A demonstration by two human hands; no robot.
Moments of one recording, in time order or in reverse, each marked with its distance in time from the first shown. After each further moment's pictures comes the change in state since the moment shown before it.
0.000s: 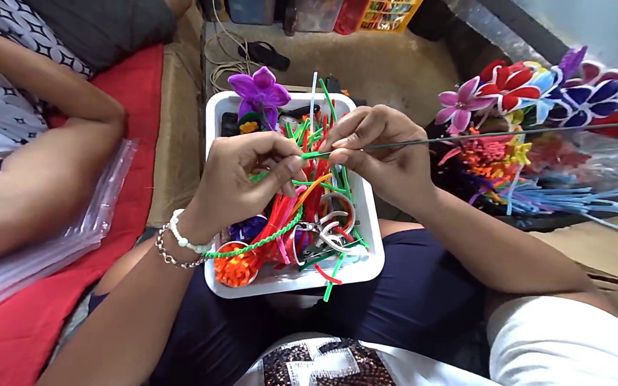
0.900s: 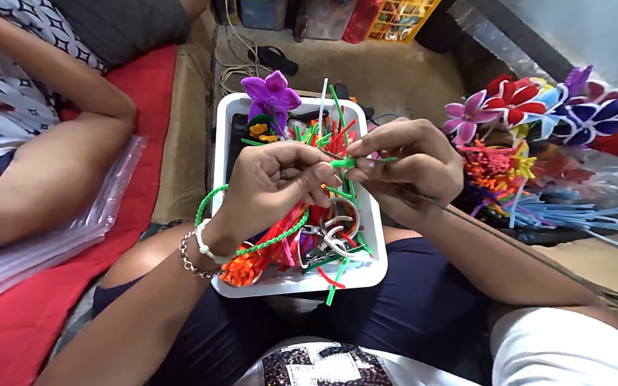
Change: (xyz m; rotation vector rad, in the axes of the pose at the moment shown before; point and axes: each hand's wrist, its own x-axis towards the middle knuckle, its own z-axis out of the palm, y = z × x) left_hand -0.004 0.019 0.021 -0.331 0.087 -0.128; right_hand -0.004 -0.007 -0.001 -0.429 -0.022 -0.434
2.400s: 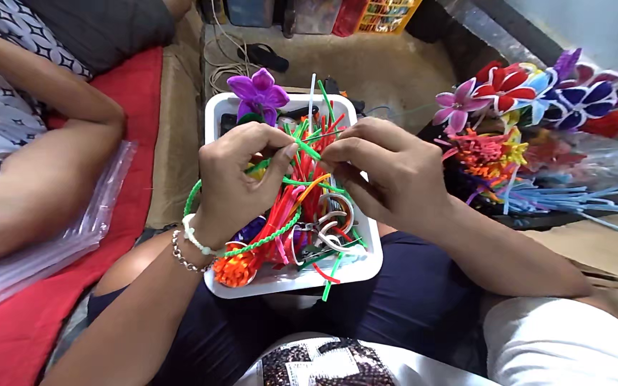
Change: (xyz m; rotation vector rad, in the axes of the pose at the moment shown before) left_hand 0.005 -0.009 -0.011 0.701 0.177 0.237; right_hand 0.019 -0.029 -0.007 -0.360 -0.290 0.214
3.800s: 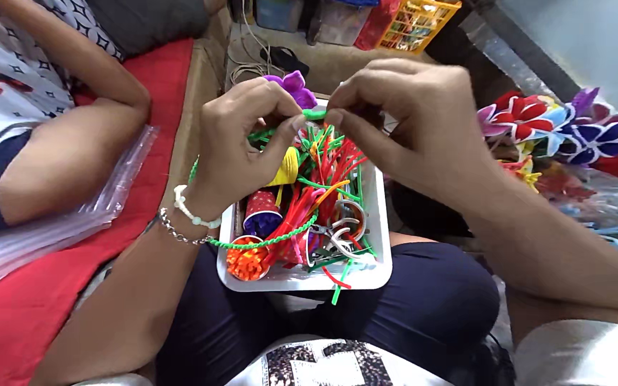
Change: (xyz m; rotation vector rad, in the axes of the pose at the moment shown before) left_hand 0.020 -0.023 -0.035 0.018 0.056 0.138; right_hand 0.072 0.003 -0.007 0.058 -0.142 0.067
